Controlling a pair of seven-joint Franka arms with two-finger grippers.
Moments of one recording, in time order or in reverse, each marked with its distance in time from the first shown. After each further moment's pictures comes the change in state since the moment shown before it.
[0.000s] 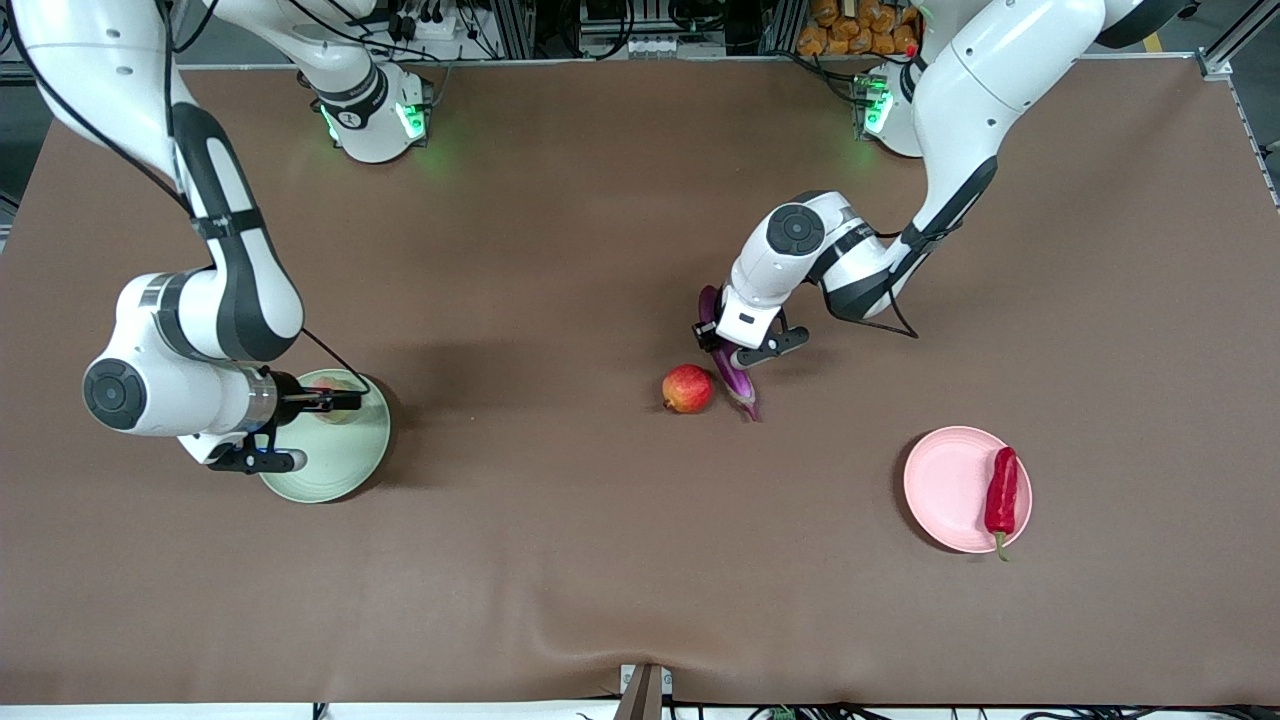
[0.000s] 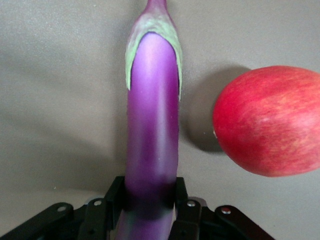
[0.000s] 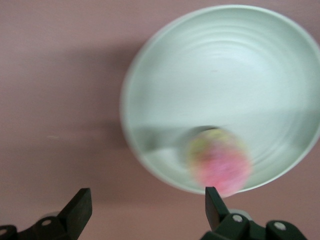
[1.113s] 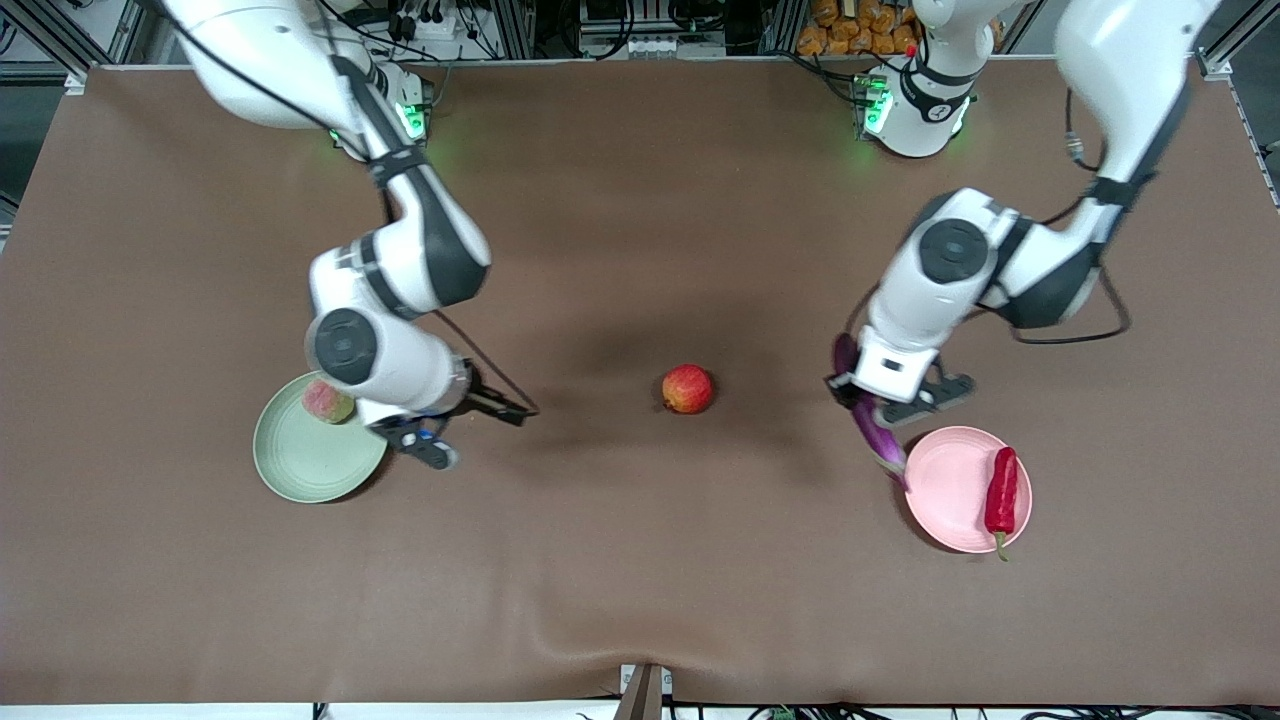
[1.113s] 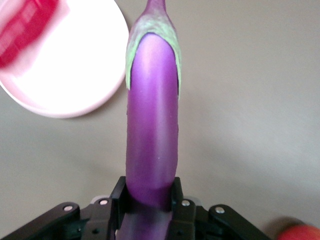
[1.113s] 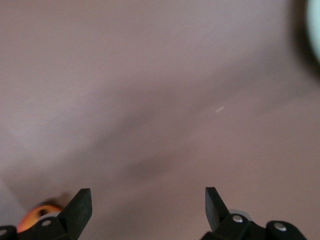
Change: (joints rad) left arm 0.486 -0.176 -0.194 0.158 0.033 -0.395 0.458; right arm 0.373 0.098 0.005 0.156 0.048 0.139 0.768
